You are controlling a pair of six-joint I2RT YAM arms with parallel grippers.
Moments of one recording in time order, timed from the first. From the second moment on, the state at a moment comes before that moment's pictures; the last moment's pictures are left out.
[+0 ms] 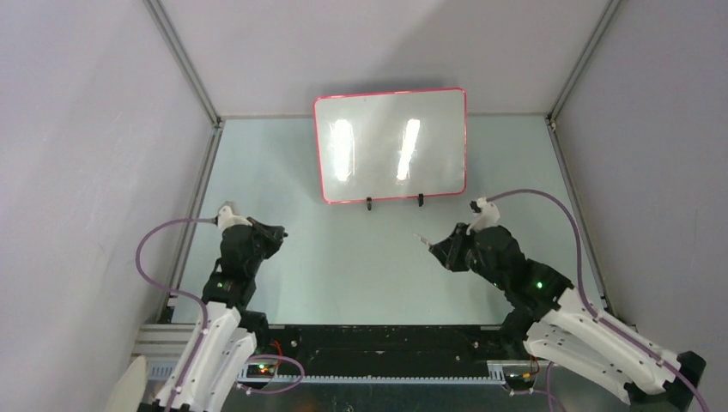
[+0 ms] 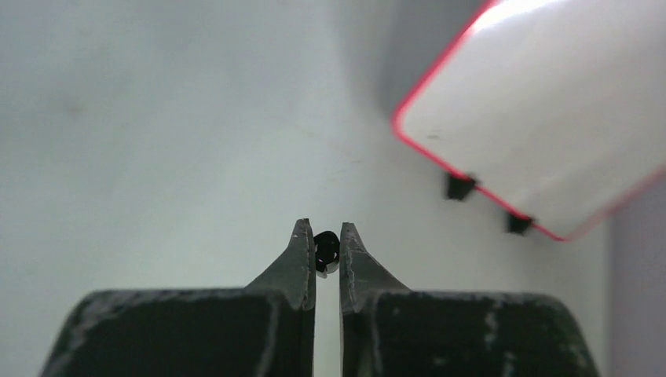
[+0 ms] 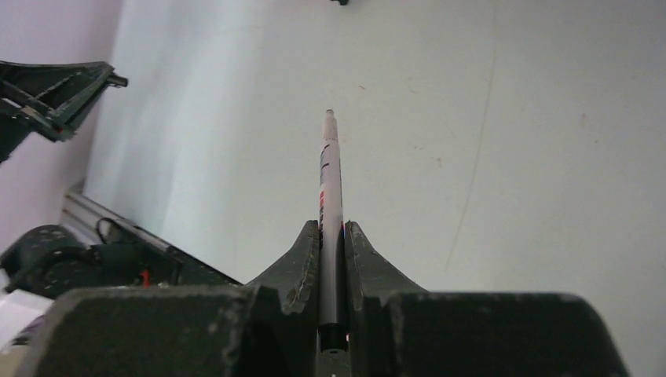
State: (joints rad) left arm -0.12 0.52 0.32 -0.19 -0.06 -0.82; right arm 0.84 0.60 0.57 -0.42 0.19 0.75
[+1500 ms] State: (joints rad) left arm -0.11 0.82 0.54 -0.13 0.04 -0.54; right arm 0.65 0.76 0.77 -0.60 -0.10 0.52
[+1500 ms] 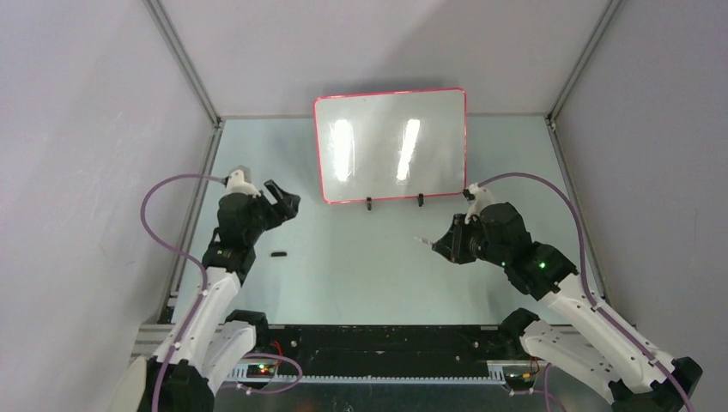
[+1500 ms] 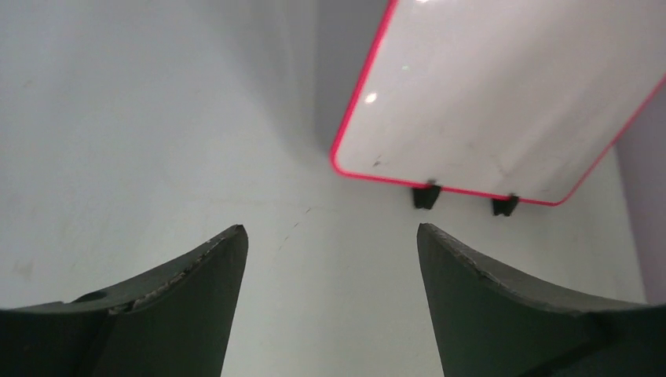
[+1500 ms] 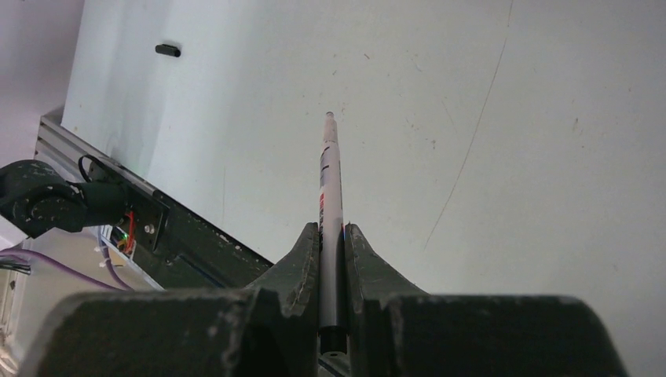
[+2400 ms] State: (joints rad) left arm 0.05 1.73 0.75 1.07 0.61 -0.79; right arm 0.47 0.68 0.77 -0.59 -0.19 0.67
